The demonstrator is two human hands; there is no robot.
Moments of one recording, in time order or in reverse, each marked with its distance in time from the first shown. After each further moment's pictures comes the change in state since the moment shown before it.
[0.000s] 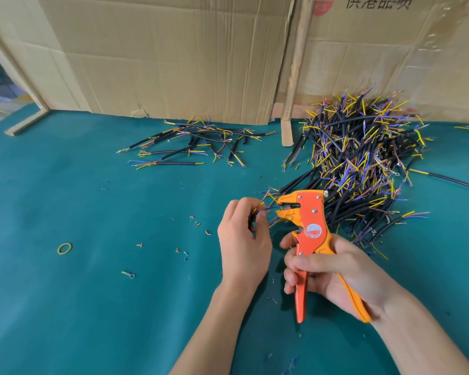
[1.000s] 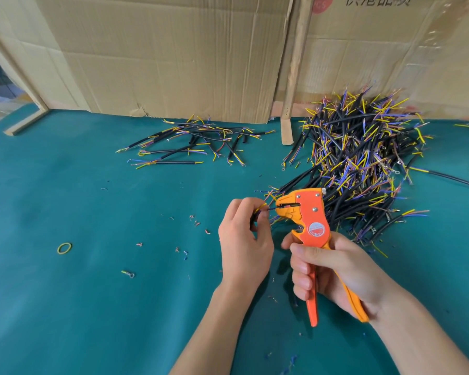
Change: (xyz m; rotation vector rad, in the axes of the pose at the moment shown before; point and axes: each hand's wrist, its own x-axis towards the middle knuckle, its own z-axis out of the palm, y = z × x) left_hand -0.002 0.000 -0.001 -0.004 0.000 0.072; right_hand 0.002 0.002 0.000 0.007 0.012 0.024
